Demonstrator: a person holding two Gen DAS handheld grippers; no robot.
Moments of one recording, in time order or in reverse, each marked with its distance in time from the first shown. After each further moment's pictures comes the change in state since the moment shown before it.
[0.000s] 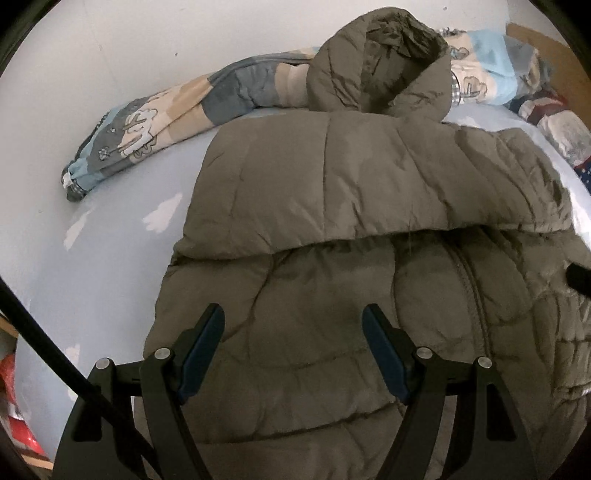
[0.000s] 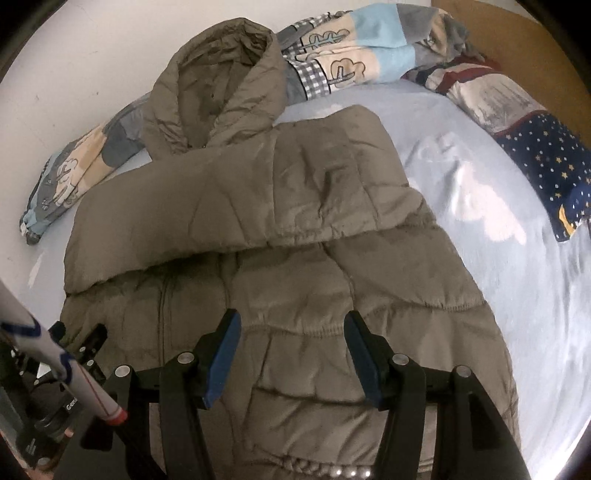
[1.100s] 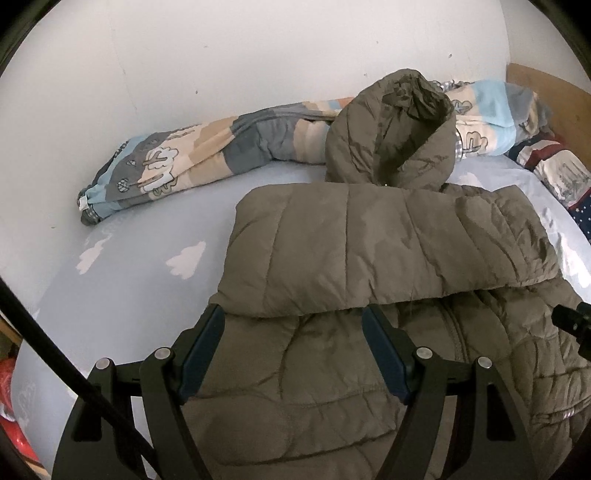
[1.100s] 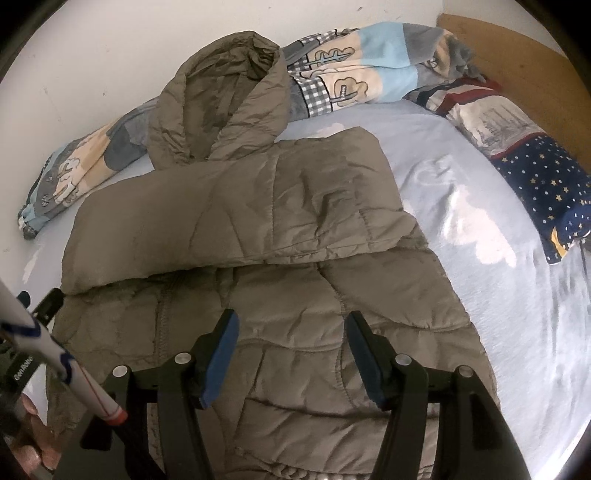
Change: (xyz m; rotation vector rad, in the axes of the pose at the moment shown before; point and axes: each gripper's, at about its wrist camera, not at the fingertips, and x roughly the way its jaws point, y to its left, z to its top) left arm -0.037 0.023 0.016 -0.043 -0.185 0.012; right arm -0.012 0.001 0.004 -0.042 -0.062 -0.036
